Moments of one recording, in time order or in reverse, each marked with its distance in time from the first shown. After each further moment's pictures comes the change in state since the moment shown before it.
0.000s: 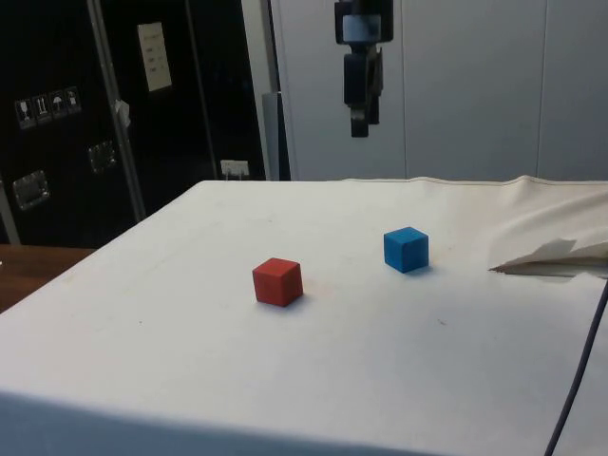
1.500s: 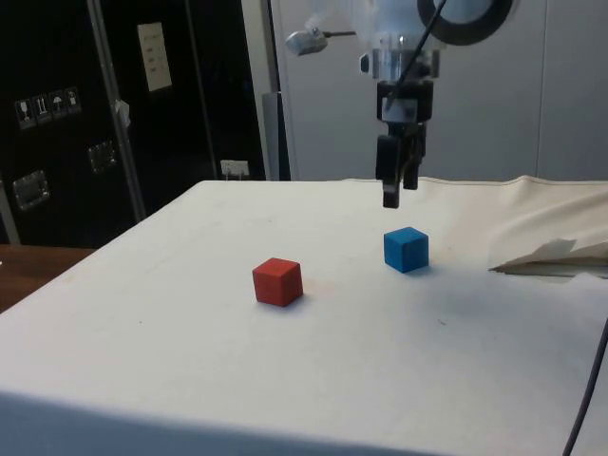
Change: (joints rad) arm -0.016 0.126 -0.050 -0.225 0.000 0.377 0.115
